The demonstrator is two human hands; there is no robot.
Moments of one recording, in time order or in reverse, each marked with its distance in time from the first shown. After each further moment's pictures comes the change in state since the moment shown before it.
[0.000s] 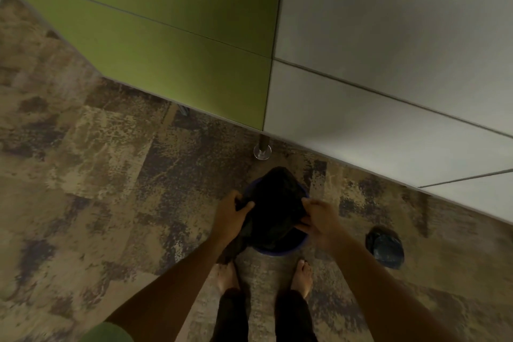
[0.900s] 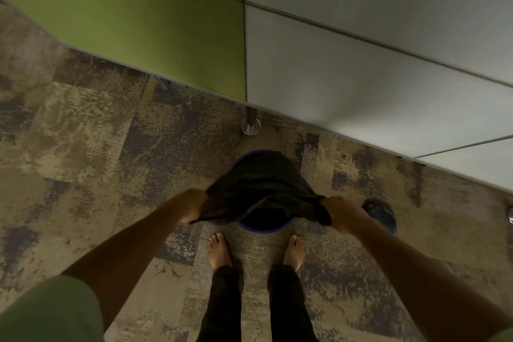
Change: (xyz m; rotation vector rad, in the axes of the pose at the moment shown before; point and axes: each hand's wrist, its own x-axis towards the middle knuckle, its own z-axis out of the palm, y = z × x) left_hand 0.063 -0.072 -0.022 0.923 -0.421 -0.028; right_hand 0.062 0.020 -0.124 -1.907 -0.091 -0.352
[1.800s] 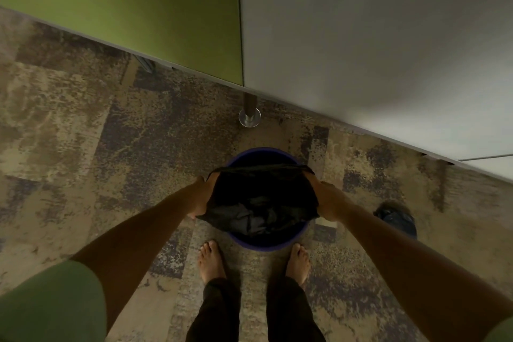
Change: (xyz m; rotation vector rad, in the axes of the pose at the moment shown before) left_hand 0.125 0.006 0.145 -0.263 0.041 -0.184; right_hand 0.148 -0.003 0.035 0.322 0.004 0.001
